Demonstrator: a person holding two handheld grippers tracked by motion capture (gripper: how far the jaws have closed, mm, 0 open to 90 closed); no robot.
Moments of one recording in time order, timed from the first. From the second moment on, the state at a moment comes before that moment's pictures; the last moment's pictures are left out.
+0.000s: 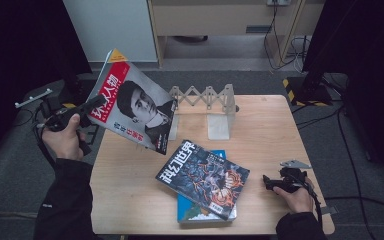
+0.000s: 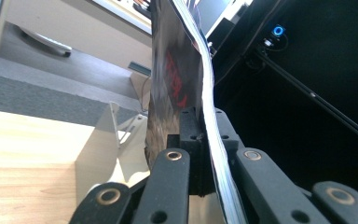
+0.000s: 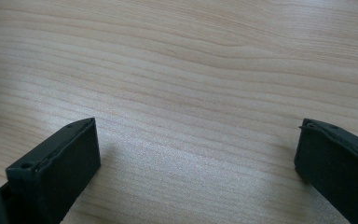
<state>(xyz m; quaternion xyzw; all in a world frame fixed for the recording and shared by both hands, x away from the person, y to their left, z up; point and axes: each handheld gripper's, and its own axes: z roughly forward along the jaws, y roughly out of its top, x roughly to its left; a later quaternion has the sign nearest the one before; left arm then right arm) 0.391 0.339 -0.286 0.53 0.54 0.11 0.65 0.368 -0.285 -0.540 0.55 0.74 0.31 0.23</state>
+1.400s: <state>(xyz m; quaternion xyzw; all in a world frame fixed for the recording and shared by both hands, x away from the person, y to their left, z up) 0.456 0.285 -0.305 0.57 0.56 0.20 0.56 0.368 -0.284 -0.540 0.55 0.74 0.31 0.23</state>
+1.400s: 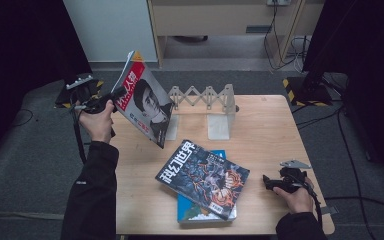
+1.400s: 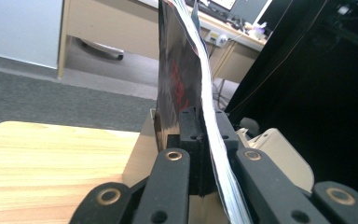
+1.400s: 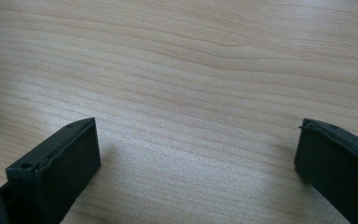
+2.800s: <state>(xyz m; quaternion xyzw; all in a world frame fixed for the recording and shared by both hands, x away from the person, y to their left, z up) 0.473 0.230 -0.326 0.61 0.56 0.30 0.48 0.368 -0.283 -0.540 0.55 0.74 0.31 0.23</state>
